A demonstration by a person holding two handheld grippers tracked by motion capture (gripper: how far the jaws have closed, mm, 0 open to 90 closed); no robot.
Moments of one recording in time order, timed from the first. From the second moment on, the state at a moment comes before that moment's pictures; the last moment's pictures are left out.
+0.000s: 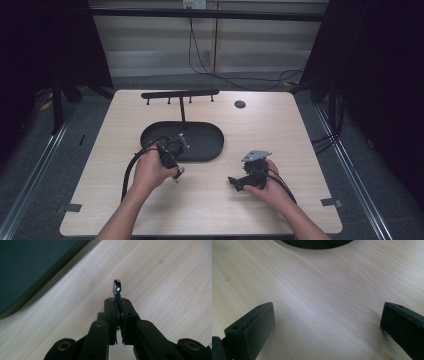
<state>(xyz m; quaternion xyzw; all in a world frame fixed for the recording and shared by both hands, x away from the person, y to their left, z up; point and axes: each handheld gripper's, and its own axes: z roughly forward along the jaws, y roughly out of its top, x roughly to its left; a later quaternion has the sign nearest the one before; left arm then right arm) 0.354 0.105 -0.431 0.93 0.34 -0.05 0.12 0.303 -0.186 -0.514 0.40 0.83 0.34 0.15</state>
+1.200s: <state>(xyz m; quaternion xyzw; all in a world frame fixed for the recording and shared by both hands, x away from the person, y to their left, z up) 0.397 0.108 -0.388 0.91 0.39 -0.01 0.16 0.303 -0.186 -0.514 0.41 0.83 0.34 0.15</state>
